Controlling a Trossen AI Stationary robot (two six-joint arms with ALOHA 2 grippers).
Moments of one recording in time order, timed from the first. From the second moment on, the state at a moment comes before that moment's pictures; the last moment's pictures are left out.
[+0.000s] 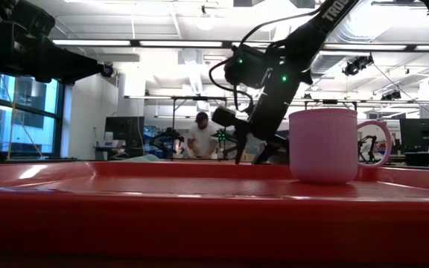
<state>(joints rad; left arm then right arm) -0.01 0.03 0.02 0.03 -0.16 0.15 -0.20 1.92 1.10 -0.22 0.22 1.37</state>
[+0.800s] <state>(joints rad) -0.01 0.03 0.02 0.03 -0.16 0.15 -0.20 1.92 1.10 -0.17 0.23 1.35</state>
